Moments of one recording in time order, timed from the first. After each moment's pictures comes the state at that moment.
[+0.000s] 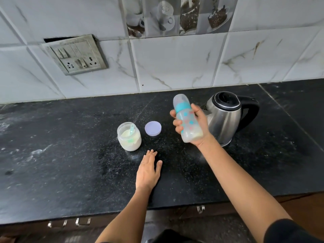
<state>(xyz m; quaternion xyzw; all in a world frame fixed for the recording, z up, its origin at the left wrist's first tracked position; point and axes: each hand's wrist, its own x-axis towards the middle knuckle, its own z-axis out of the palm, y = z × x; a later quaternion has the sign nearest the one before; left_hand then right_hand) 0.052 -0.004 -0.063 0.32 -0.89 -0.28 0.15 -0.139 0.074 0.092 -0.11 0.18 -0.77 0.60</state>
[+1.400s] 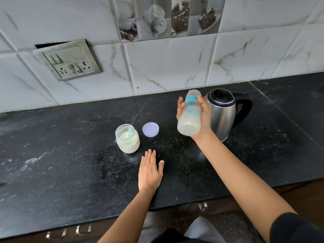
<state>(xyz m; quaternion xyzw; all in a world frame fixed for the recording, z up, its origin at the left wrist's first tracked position) 0.047 0.000 -0.067 0.32 -0.91 -0.22 0.14 -0.118 0.083 0.121 -0.04 0.13 -0.86 0.49</state>
